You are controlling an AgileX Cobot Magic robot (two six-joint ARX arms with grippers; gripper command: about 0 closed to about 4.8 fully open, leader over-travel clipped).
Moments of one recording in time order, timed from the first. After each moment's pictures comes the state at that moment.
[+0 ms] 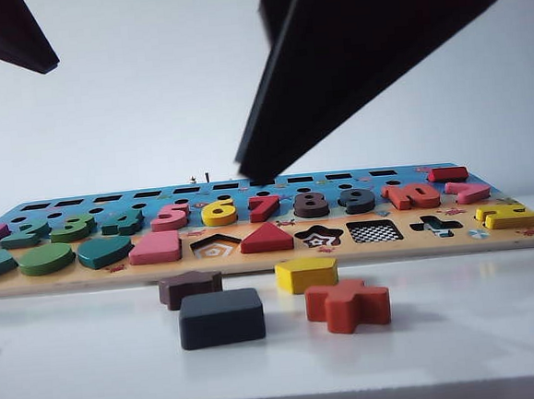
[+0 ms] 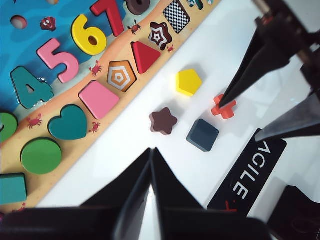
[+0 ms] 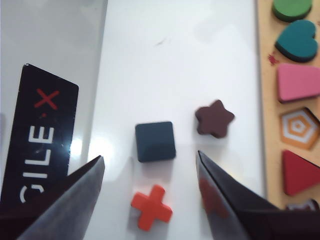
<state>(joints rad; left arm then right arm) -0.49 0.98 0.97 -0.95 0.48 0.14 1.01 1.29 0.93 -0.63 -0.25 -0.60</state>
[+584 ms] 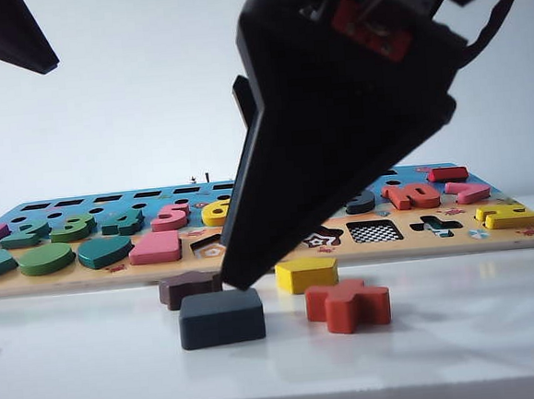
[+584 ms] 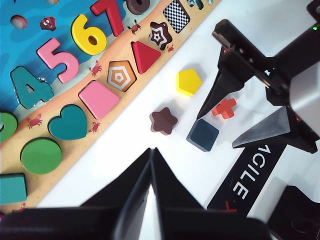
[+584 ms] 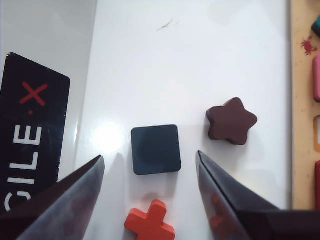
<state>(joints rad) -0.49 0.98 0.97 -0.95 0.48 0.14 1.01 1.42 0.93 -0.59 -0.26 -0.60</state>
